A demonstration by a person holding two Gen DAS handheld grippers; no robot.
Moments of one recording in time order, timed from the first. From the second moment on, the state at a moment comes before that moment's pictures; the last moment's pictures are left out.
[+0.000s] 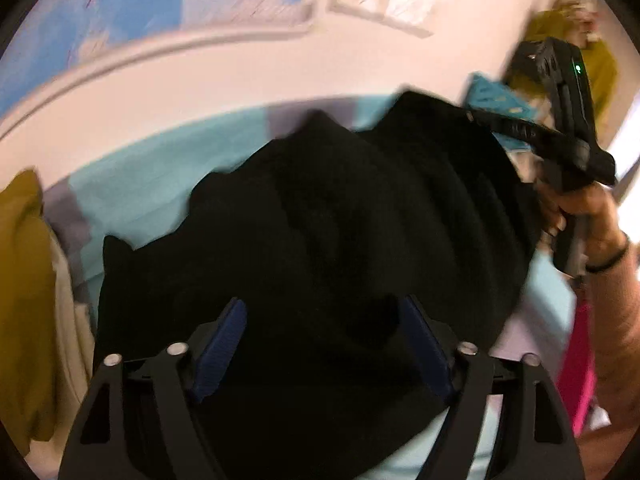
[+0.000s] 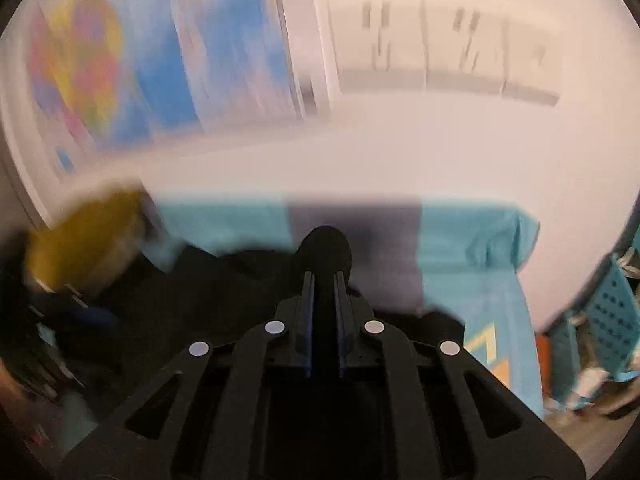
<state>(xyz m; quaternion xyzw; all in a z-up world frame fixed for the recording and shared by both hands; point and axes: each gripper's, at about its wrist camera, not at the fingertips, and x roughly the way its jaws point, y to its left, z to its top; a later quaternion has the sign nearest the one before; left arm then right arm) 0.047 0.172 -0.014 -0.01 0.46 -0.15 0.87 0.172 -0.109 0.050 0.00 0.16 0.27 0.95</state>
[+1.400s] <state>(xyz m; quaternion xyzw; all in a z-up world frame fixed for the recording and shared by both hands) -0.088 0.227 -0.043 -0.09 0.44 -0.08 0.89 0.052 -0.254 -0.098 0.10 0.21 0.24 0.94</state>
